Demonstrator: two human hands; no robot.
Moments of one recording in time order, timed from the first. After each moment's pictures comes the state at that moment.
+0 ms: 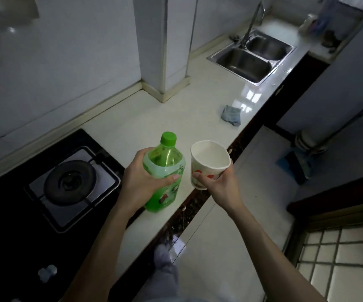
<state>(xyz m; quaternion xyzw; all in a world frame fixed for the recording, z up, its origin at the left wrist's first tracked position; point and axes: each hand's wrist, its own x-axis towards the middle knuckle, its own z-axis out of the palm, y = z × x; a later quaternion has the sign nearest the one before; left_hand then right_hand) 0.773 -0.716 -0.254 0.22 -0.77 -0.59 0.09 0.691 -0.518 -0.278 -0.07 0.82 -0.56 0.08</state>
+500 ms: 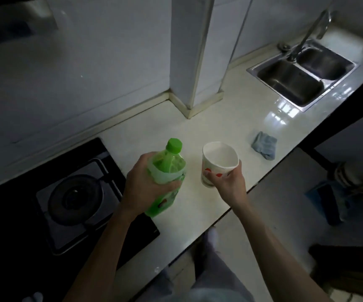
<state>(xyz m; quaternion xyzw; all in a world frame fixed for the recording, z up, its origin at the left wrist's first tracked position) 0.675 -0.772 -0.271 0.30 -0.76 -0.56 0.13 0.533 -0.585 -0.312 -0.11 0.83 -0.53 0.15</state>
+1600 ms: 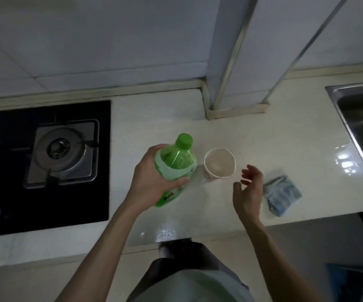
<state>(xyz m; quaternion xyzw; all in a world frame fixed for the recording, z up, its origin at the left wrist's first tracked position) 0.533 -0.679 -0.282 0.50 -0.69 -0.49 0.19 0.330 -0.544 -0.387 -0.23 0.86 -0.42 0.18</state>
